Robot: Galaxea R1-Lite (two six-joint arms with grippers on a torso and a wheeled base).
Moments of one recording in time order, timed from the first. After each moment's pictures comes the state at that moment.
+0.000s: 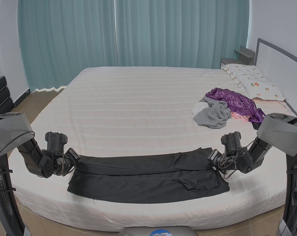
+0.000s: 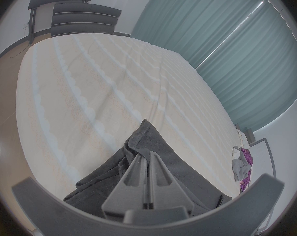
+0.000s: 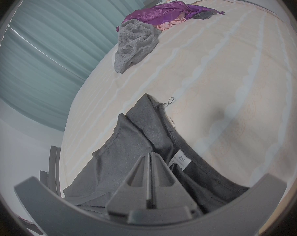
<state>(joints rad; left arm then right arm) -0.03 2.21 -0.73 -0.73 0.08 -0.88 0.24 2.38 -0.94 -0.65 -0.02 0.89</state>
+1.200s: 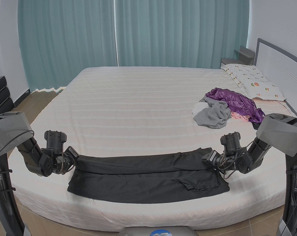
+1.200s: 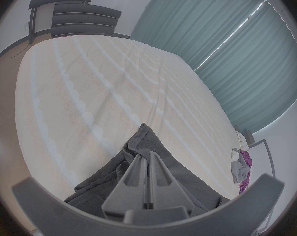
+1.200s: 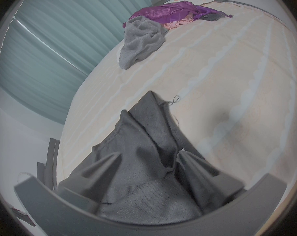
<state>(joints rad) -0.02 2.21 -0.75 -0.73 0.08 -0.88 0.24 2.39 -0.94 -0.65 0.00 0.83</state>
